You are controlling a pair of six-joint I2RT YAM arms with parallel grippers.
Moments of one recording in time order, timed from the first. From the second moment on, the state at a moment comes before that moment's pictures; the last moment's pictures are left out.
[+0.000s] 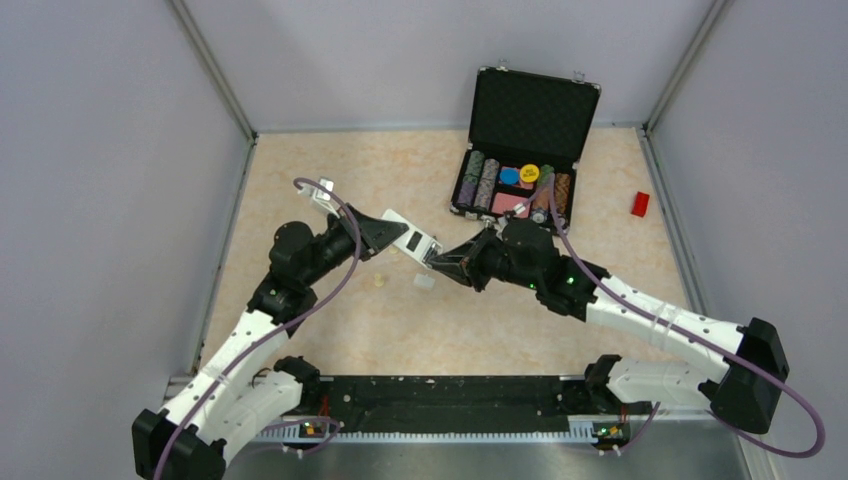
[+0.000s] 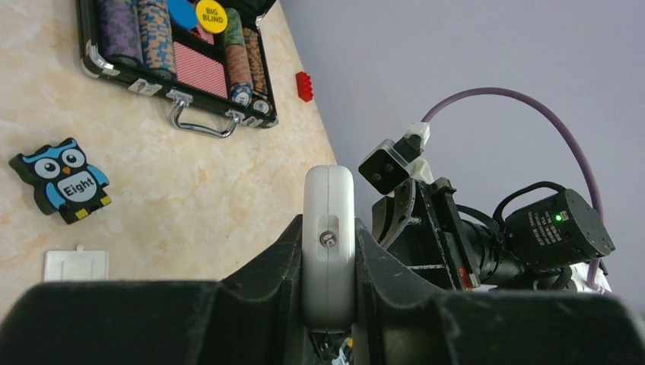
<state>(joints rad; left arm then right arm) -0.42 0.81 0.63 0.17 0.40 -1.00 0.92 1.11 0.85 -0.14 -0.07 1.62</state>
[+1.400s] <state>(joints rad) -0.42 0.90 0.73 0.00 0.48 -1.02 0.89 1.07 0.76 -0.06 -0.13 1.71</state>
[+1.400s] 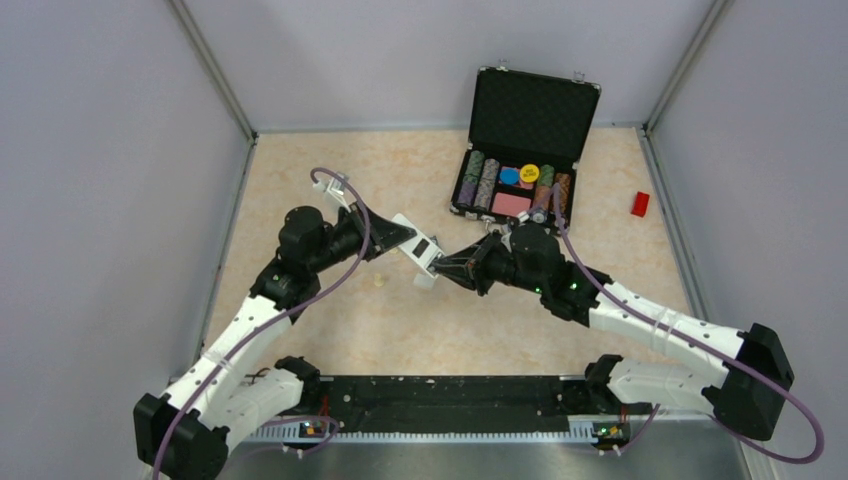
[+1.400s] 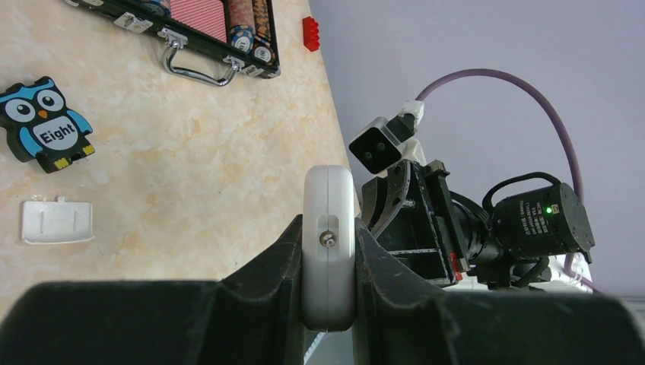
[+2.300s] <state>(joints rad) -0.42 1.03 0.81 0.01 0.69 -0.92 0.88 1.00 0.65 0.03 -0.29 1.78</state>
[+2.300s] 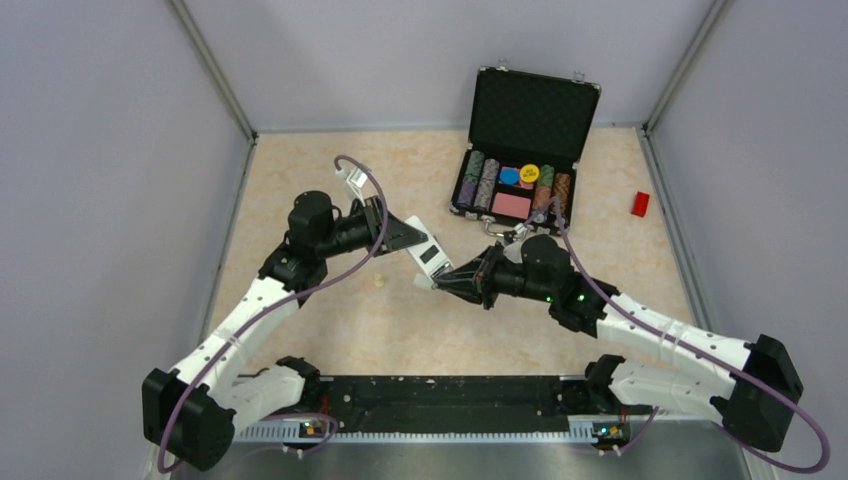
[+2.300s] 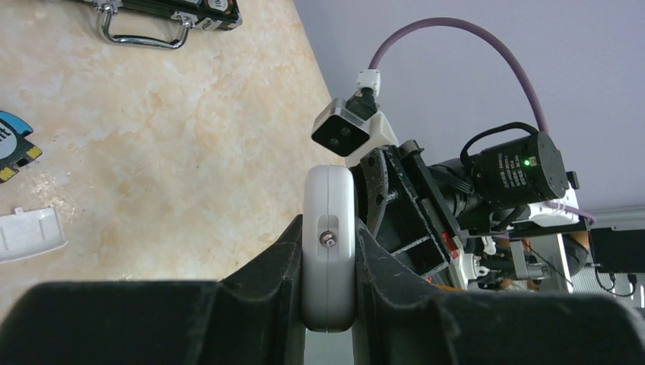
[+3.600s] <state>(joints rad) -0.42 1.13 0.88 -0.03 0.87 -0.83 0.88 0.97 0.59 0.09 -0.35 1.87</state>
